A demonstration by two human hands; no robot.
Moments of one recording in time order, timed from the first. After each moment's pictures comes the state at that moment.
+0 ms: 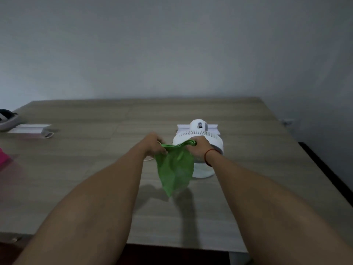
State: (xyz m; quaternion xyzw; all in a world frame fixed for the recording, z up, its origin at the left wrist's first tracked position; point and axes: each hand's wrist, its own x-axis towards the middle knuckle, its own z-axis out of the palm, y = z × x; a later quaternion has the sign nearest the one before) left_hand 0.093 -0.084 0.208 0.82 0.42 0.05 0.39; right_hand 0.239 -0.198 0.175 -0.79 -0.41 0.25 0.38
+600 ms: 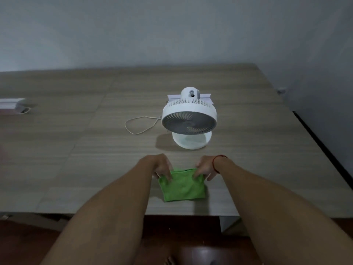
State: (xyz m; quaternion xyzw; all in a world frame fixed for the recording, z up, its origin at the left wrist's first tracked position) left_hand 0.094 -0.142 0.079 0.76 0.42 -0.28 0.41; right_hand 0.239 -0.269 0.071 -0.79 -0.32 0.52 0.06
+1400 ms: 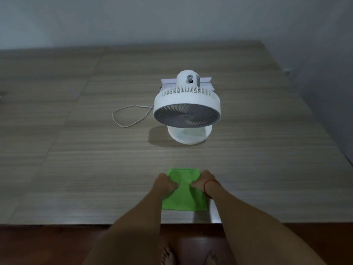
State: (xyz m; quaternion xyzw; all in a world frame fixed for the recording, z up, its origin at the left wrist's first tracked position) left_hand 0.111 -0.167 -0.042 0.66 0.56 -0.12 0.48; right_hand 0.229 -0.264 -0.040 -0.87 -0.15 0.44 0.18
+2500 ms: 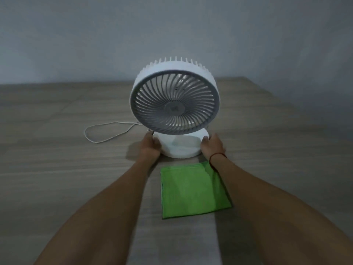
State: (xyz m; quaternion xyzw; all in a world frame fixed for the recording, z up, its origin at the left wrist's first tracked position) left_hand 0.219 -0.065 -0.089 0.78 0.41 0.27 0.39; right_hand 0.367 -0.176 -0.105 -0.88 -0.18 0.08 0.43
